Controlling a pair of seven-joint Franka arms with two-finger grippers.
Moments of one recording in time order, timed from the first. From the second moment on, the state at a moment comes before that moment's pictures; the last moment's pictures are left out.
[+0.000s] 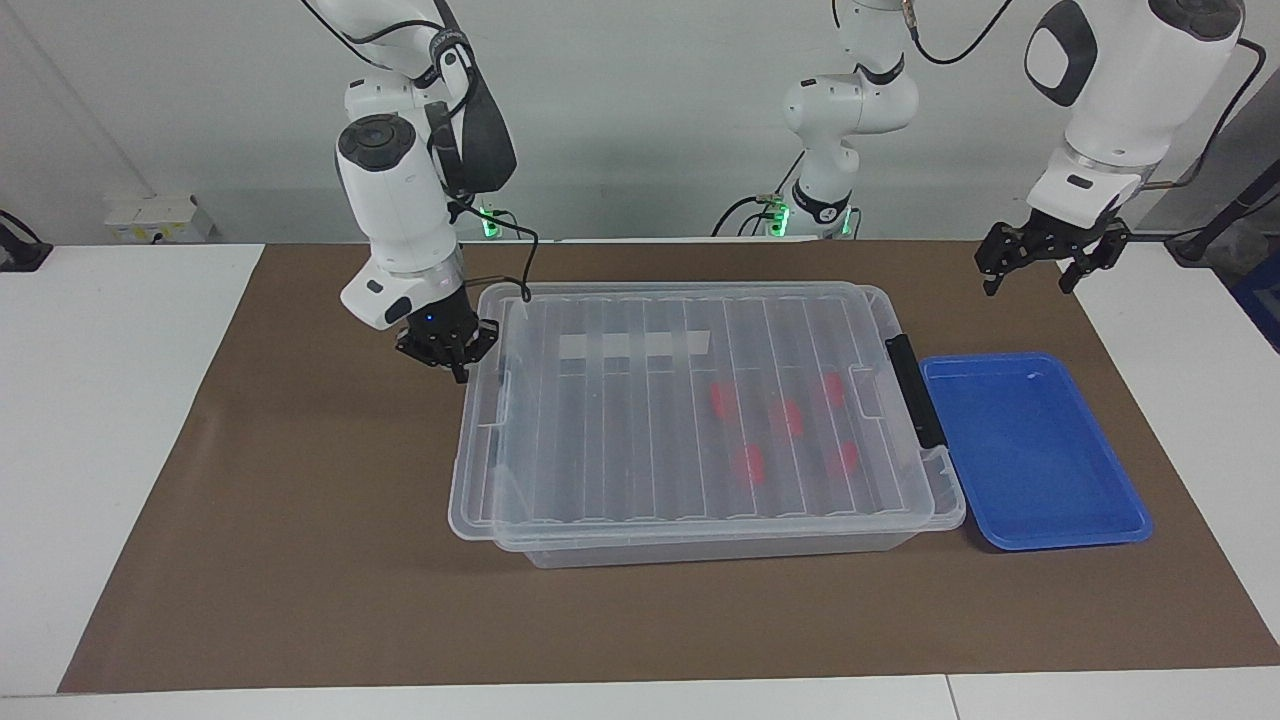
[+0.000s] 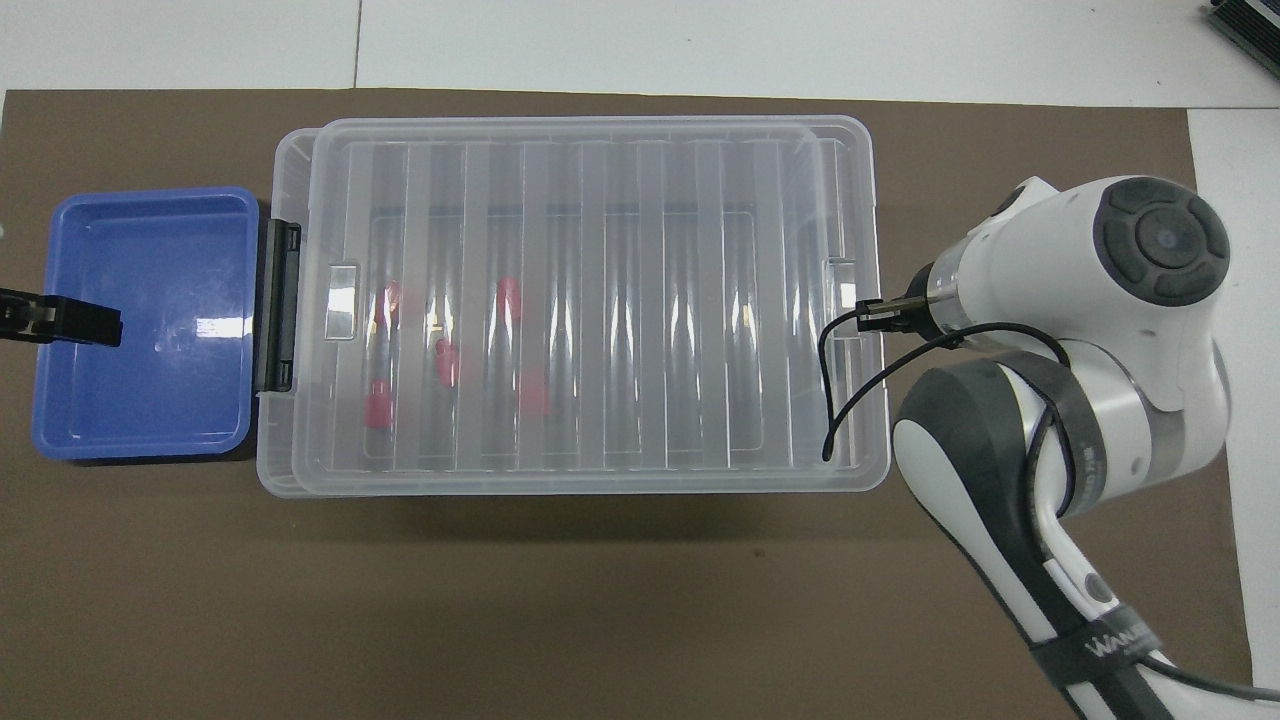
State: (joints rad) left arm -0.02 -0.05 0.02 -1.75 0.10 1.74 0.13; right arm 0.16 0.08 0.08 -1.87 -0.02 2.05 0.18
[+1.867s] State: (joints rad) left arm -0.09 0.01 0.06 -1.58 0.10 1.51 0.13; right arm 0.05 -0.04 0.09 -1.82 -0.02 1.89 0.22
